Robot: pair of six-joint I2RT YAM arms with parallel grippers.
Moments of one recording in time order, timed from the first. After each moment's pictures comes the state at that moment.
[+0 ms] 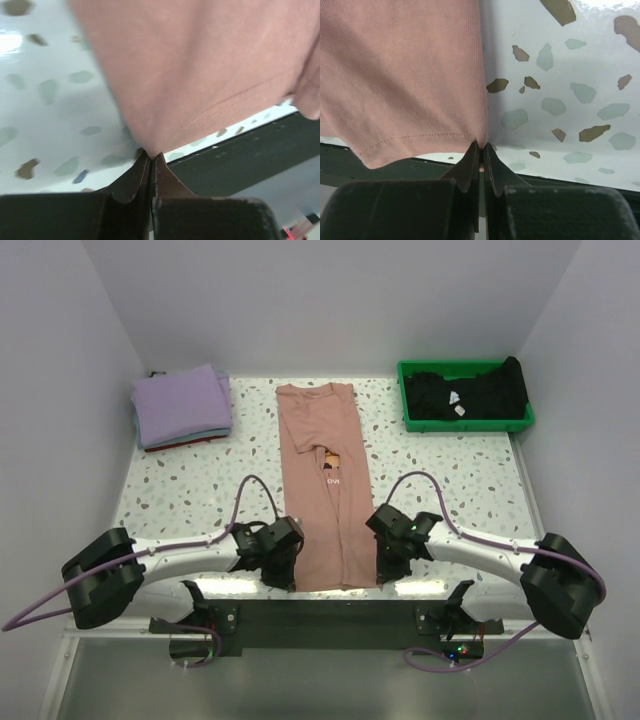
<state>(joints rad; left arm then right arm) -1.02 1.31 0.56 -0.46 0.13 -0.94 0.87 1.26 0.59 -0.68 -0.06 0.94</state>
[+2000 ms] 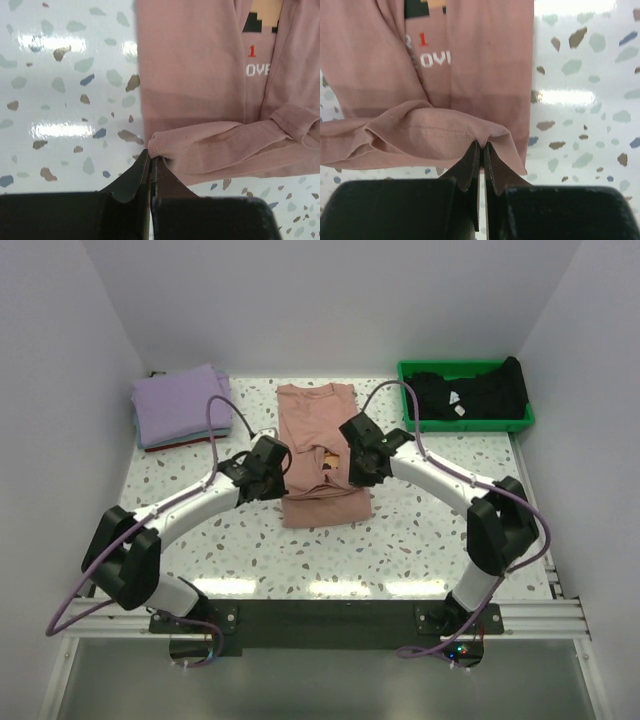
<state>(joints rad) -0.62 1.44 0.95 -0.49 -0.24 -0.69 0.66 1.68 1.32 -0.76 0.22 0.68</state>
